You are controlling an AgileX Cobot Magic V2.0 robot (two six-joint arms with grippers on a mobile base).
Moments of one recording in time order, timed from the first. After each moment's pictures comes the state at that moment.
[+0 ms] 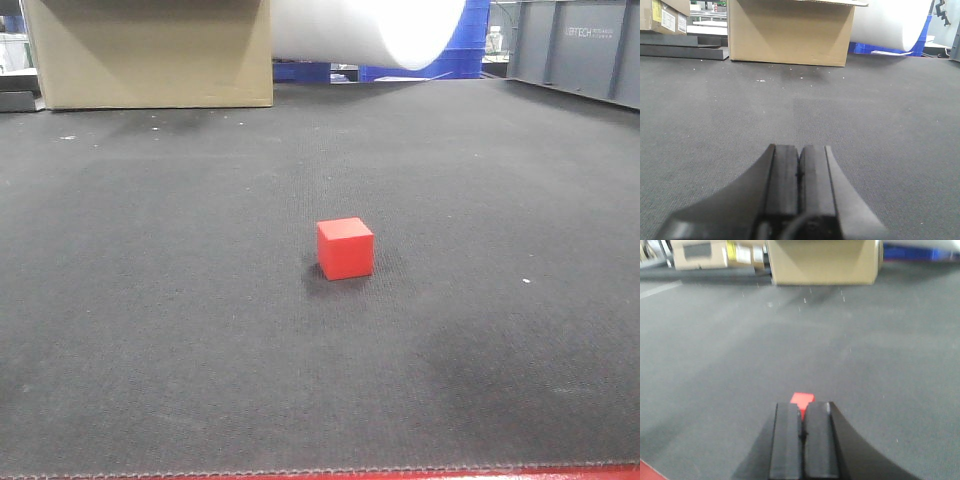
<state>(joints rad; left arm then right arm) -0.08 -0.01 0.03 0.00 0.01 -0.04 0.60 0.30 -0.39 -0.13 0.26 0.33</state>
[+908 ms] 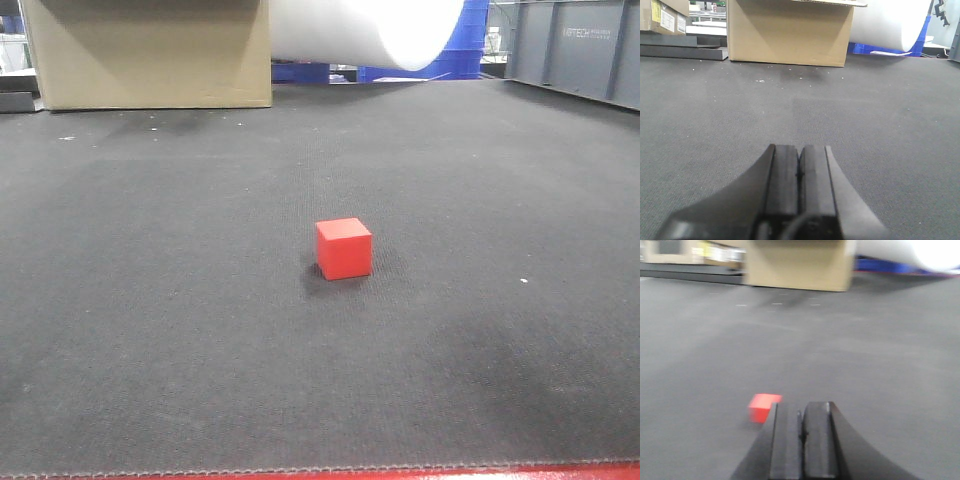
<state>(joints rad) -0.08 -0.01 0.03 0.00 0.01 -0.04 0.41 0.28 -0.39 0.01 0.28 0.08</state>
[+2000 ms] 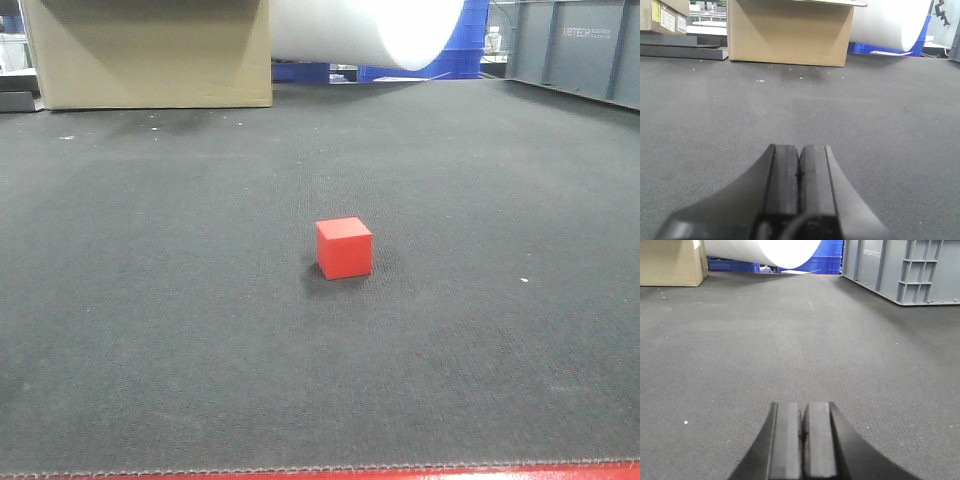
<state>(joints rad) -0.08 -0.01 0.03 0.00 0.01 -0.04 -0.05 -0.01 0.03 0.11 0.10 -0.06</state>
